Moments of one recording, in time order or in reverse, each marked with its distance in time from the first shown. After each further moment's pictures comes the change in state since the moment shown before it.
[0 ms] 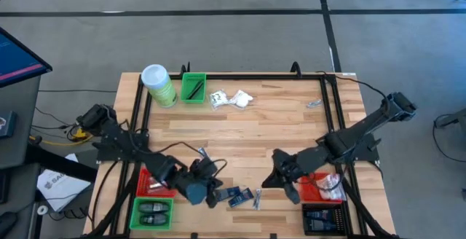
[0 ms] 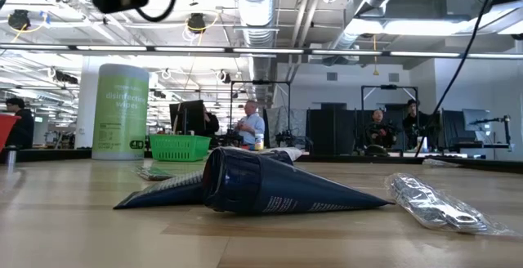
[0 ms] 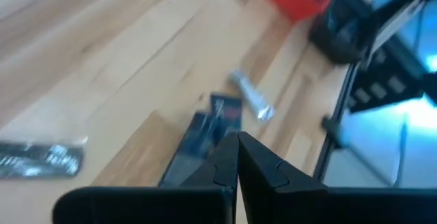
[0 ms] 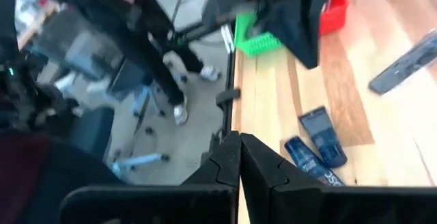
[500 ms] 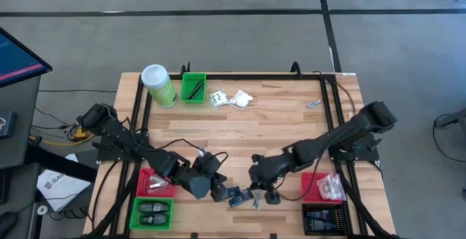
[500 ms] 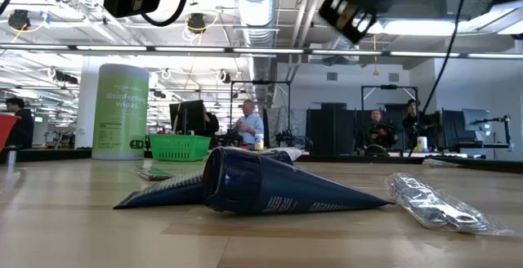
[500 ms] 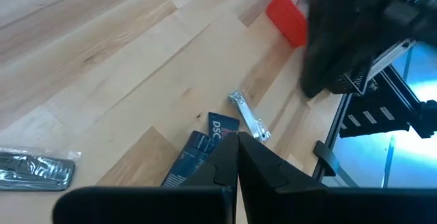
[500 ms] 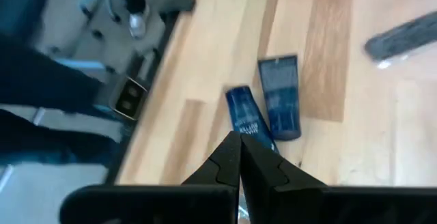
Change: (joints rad) left arm 0.042 0.000 0.000 0.031 -0.006 -0.046; right arm -0.110 0.318 0.002 0.021 -0.181 -0.382
